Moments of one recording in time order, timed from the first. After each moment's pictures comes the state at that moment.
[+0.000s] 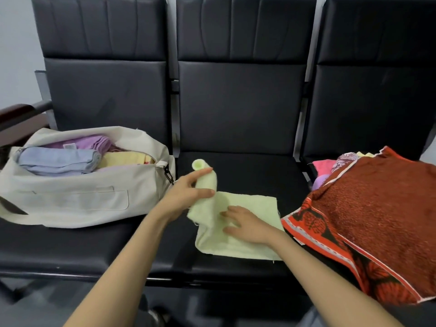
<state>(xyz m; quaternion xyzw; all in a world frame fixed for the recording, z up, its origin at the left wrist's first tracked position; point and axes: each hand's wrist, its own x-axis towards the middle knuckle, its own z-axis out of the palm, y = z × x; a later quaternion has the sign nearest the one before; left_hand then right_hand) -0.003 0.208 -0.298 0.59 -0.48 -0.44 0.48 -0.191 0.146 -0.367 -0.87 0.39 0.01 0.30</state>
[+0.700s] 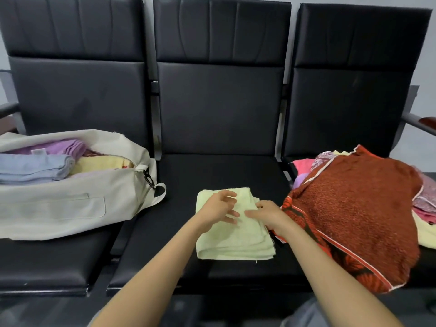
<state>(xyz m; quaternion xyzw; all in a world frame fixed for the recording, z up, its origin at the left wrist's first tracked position) -0.093 0.160 -0.341 0.59 -0.46 -0.53 0.40 -0.254 0.105 -0.360 -0.61 0.61 -0.16 0.47</state>
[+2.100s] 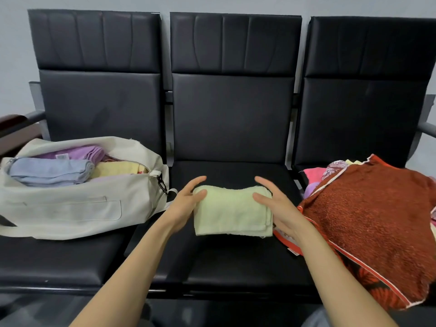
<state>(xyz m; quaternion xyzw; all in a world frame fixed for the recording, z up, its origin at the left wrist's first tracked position) -0.010 0.189 -0.323 0.54 -0.40 -0.52 0.53 -0.247 0.110 -0.327 -0.58 0.40 -0.35 0.61</state>
